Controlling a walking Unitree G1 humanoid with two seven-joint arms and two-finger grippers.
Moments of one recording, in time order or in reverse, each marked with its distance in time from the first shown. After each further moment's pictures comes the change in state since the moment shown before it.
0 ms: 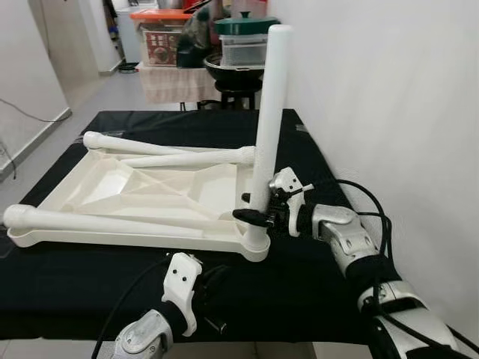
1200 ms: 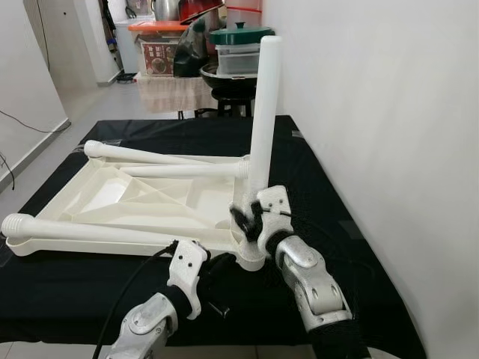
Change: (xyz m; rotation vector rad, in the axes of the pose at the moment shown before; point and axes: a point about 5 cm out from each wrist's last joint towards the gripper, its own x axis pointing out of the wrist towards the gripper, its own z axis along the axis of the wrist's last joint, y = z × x) left arm 0.017 0.008 0.011 0.044 -0.027 -0.011; right arm 0.013 0.070 -0.028 0.144 0.008 -0.324
